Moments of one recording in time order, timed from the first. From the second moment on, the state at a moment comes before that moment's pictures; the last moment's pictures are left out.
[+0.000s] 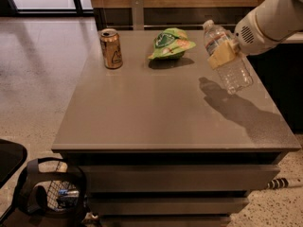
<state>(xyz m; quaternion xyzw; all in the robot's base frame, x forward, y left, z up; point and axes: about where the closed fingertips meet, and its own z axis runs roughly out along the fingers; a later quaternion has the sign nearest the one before) 0.592 -0.196 0.928 -0.24 0.93 0.07 0.28</state>
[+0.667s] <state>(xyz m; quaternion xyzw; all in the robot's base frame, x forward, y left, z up) 0.610 -0.188 0.968 -0.34 0.86 0.08 0.37</state>
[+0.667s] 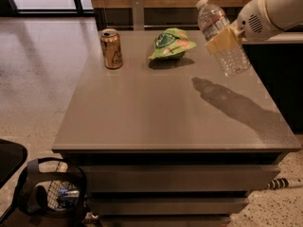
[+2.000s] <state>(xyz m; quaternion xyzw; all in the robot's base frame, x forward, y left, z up) 0.622 -0.165 0.960 -0.47 0.71 0.15 0.49</state>
